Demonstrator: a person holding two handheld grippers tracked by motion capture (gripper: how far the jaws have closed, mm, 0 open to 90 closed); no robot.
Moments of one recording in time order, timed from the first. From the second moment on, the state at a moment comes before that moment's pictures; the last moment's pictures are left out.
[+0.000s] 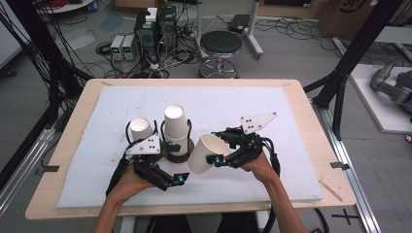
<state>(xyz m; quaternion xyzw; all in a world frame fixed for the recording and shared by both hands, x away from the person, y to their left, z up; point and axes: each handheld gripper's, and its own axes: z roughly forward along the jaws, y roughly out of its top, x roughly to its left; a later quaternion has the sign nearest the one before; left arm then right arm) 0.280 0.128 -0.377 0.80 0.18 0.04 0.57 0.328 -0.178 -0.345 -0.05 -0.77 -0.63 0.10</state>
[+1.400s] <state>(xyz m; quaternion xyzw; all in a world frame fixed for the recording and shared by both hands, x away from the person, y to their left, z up) 0.264 0.213 -0.412 0.79 0.27 0.12 0.53 0.331 -0.242 -0.340 -0.13 -0.81 -0.57 0.00</state>
